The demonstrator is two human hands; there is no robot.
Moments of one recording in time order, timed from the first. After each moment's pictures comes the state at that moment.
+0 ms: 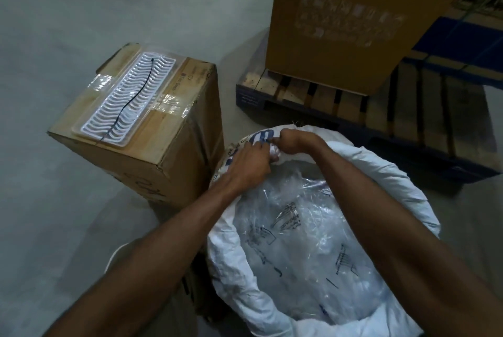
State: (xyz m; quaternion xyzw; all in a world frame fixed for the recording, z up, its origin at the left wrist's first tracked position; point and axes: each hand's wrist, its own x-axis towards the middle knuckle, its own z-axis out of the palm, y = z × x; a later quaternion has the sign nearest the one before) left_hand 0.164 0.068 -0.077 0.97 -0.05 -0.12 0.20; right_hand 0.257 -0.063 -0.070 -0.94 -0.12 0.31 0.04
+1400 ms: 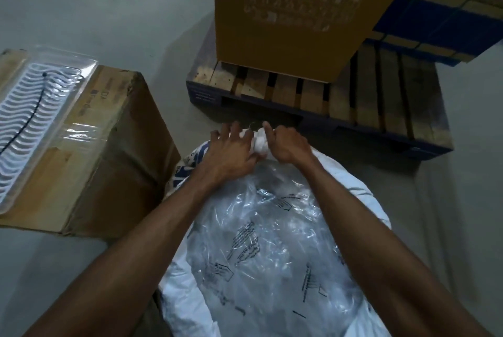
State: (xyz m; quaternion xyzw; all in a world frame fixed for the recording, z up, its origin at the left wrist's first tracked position) left_hand 0.257 0.023 -0.103 0.98 -0.16 -0.08 0.08; right_hand 0.291 -0.147 -0.098 -0.97 0.04 0.17 0.14
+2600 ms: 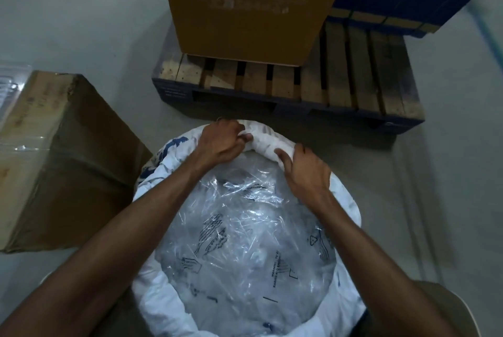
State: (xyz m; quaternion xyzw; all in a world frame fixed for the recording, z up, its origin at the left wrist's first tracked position) left_hand 0.283 -0.043 -0.116 0.96 -0.20 -0.09 0.19; right_hand 0.181 -0.243 -0.096 -0.99 0.13 0.08 0.04
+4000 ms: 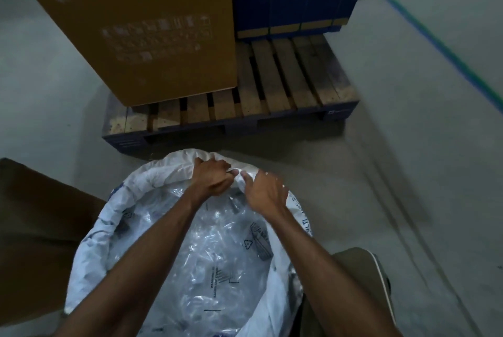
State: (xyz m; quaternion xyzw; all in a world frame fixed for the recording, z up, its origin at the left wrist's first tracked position) left_hand 0.237 -0.176 -0.116 0.95 -0.27 -0.17 0.01; right_hand 0.129 -0.301 -0.080 -0.90 0.31 0.16 0.27
